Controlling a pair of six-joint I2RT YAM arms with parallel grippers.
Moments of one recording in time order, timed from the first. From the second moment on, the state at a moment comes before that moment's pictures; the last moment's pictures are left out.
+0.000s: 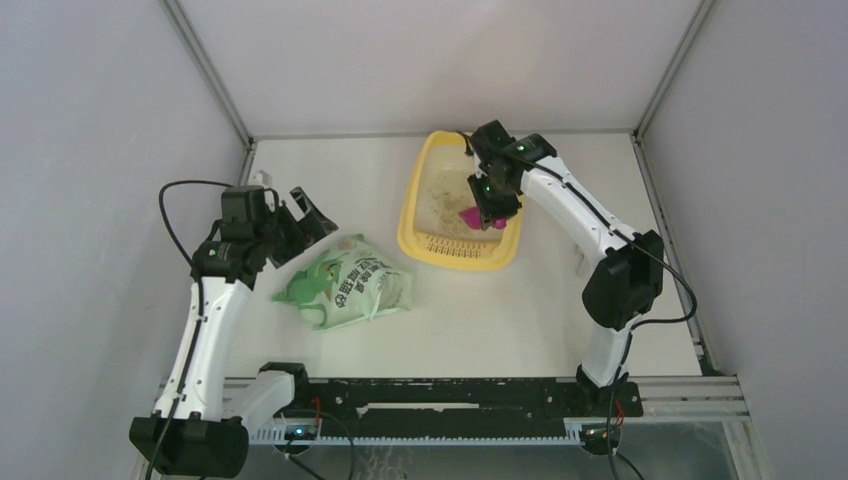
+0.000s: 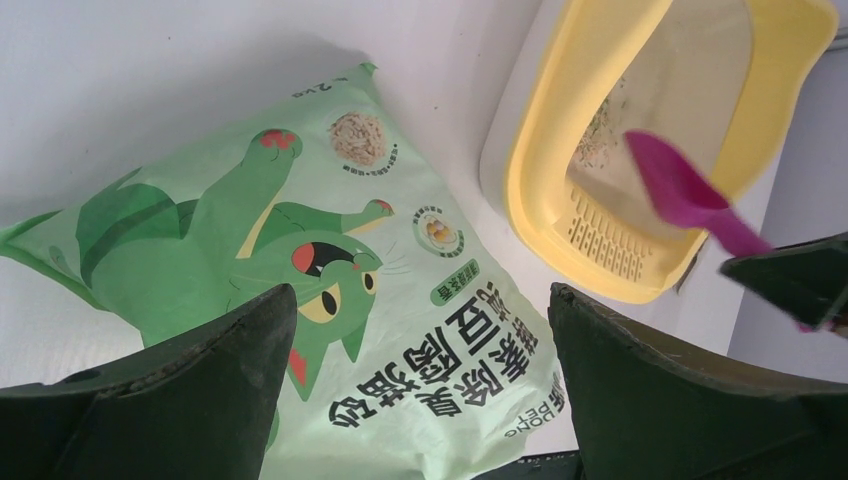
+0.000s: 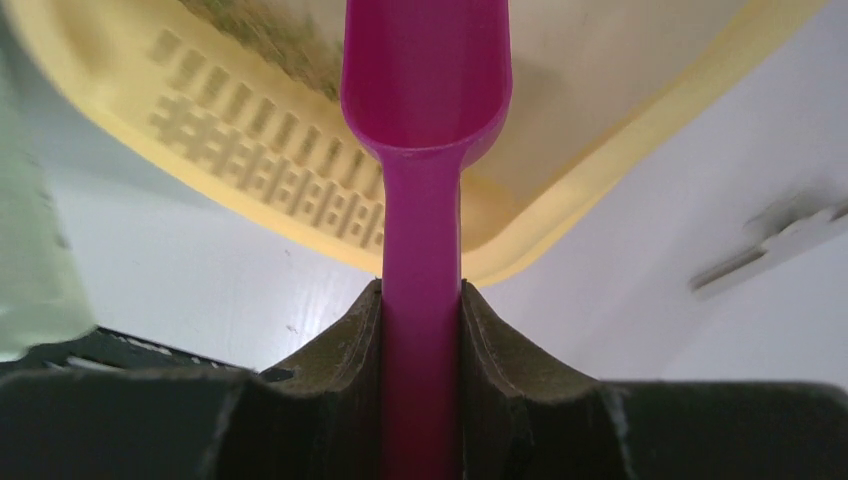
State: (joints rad) left arm -0.04 0.98 1.08 -0.82 0.16 -0.59; right arm 0.53 1.83 1.88 -1.23 0.01 0.19
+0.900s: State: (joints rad) left arm -0.04 0.99 1.06 -0.82 0.11 -0.58; right arm 0.85 1.16 1.22 -0.89 0.02 0.13
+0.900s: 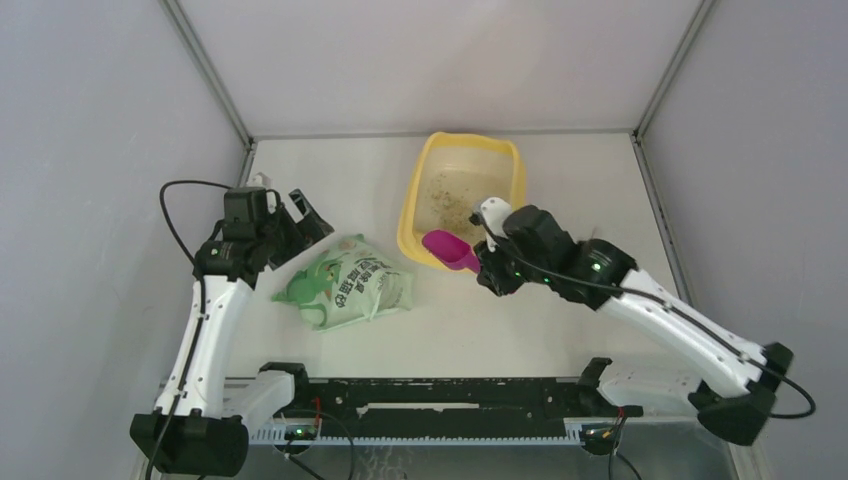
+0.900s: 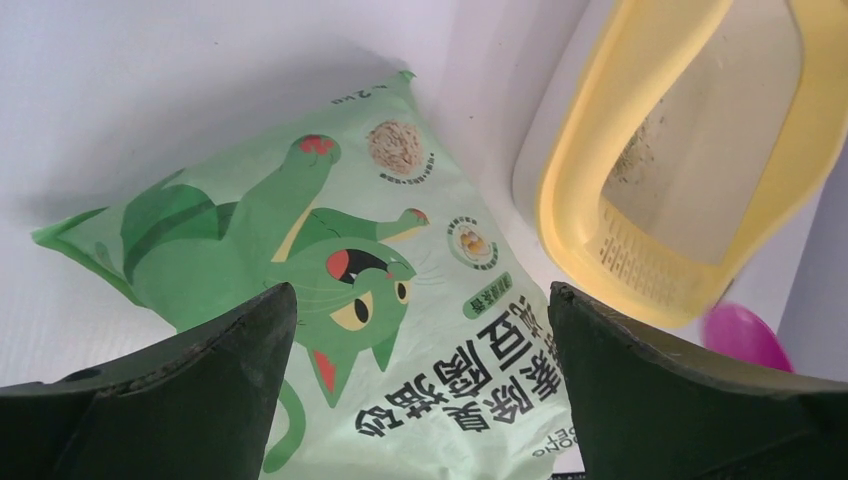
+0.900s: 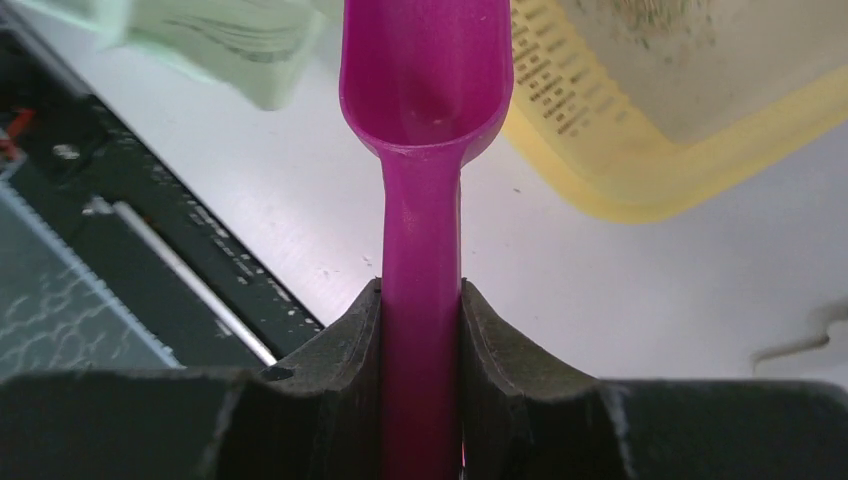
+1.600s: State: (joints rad) left arm 0.03 1.11 1.04 -0.77 0.03 -0.65; right arm 1.12 1.16 1.17 -0.91 -0.01 0.10
